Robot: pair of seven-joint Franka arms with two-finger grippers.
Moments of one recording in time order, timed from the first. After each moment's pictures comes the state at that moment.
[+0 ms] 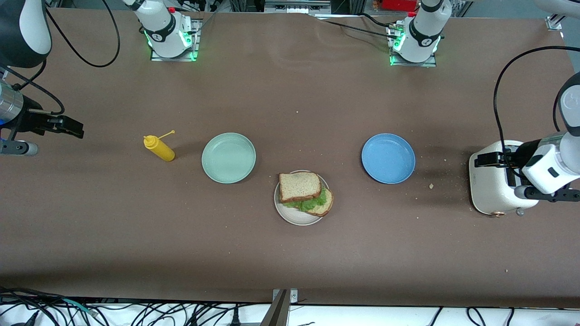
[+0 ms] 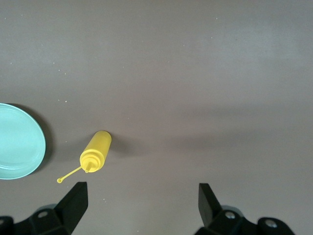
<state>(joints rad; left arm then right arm) -0.26 0.45 0.44 -1.31 -0.23 1.50 0.18 -0.07 0.13 0.04 -1.63 -0.11 1.68 0.03</state>
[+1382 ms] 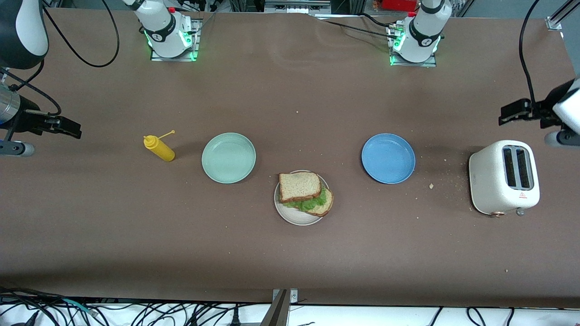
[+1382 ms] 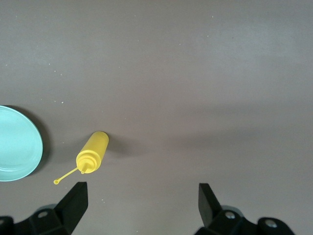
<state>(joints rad) -0.13 0.16 0.15 -1.35 -0.01 1.36 0.08 -0.09 0.13 0.04 -1.63 -0.11 1.68 0.03</state>
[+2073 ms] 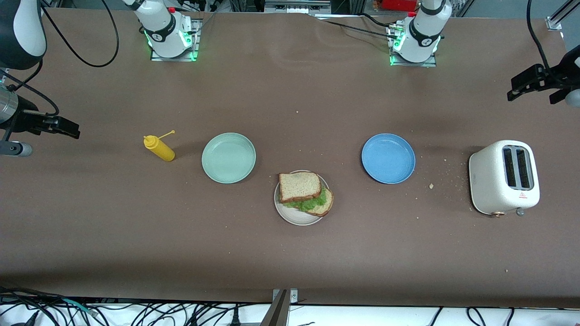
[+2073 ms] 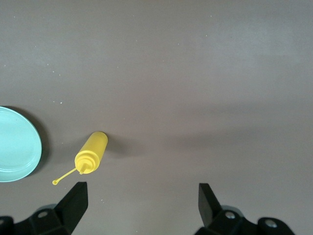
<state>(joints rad) -0.09 -0.01 0.12 -1.54 -0.01 1.46 0.08 -0.09 0.13 0.04 -1.63 -0.11 1.68 0.03</state>
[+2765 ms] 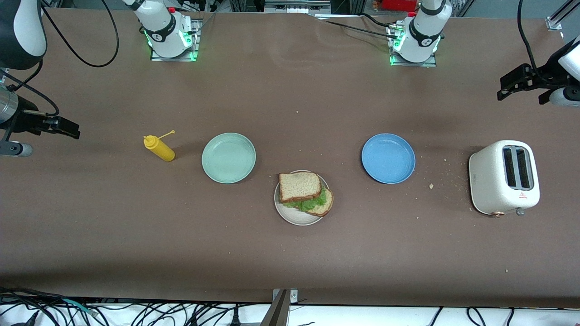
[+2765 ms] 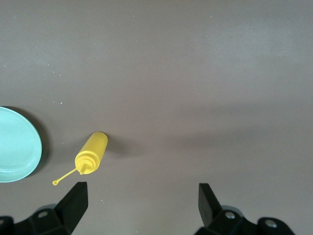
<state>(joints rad) -0.07 -0.03 0.08 -1.57 -0.01 1.47 0.08 -0.09 0.13 0.04 -1.63 -0.11 1.68 0.03</state>
